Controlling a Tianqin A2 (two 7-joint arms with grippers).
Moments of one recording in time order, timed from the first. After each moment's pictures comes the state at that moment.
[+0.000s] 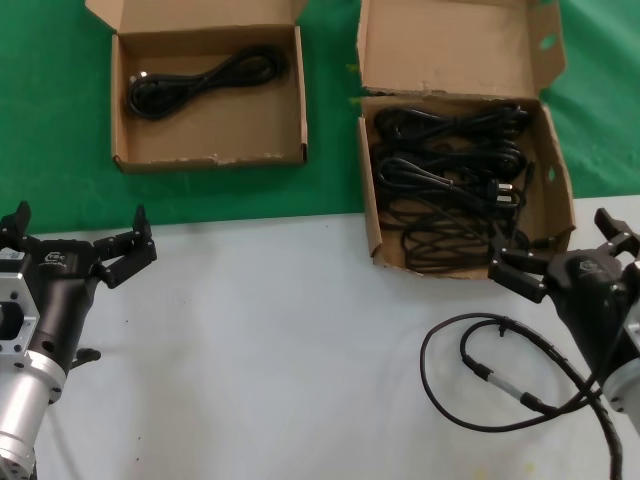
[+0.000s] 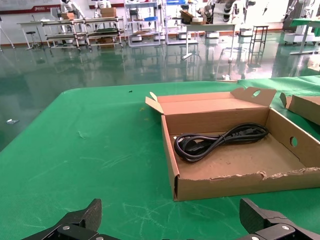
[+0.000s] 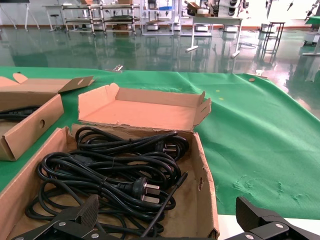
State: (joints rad) left arm 0.00 -0.30 1.60 -1.60 -1.80 0.00 0.00; right arm 0.02 0.29 -1.60 1.59 1.81 -0.02 -0.03
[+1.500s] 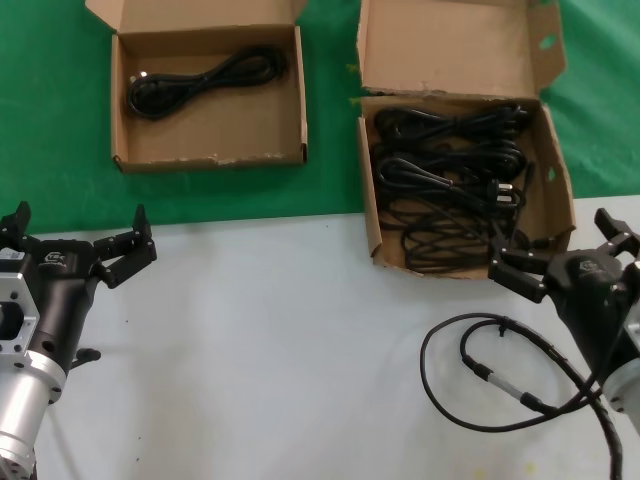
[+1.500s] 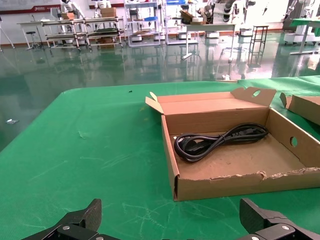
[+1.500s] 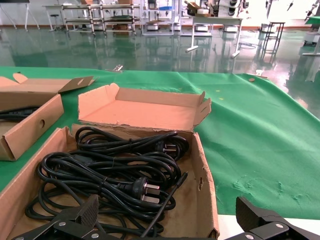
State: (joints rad) left arm 0.00 -0.30 1.60 -1.60 -1.80 0.00 0.00; right arm 0.02 0.29 -1.60 1.59 1.81 -0.02 -0.03
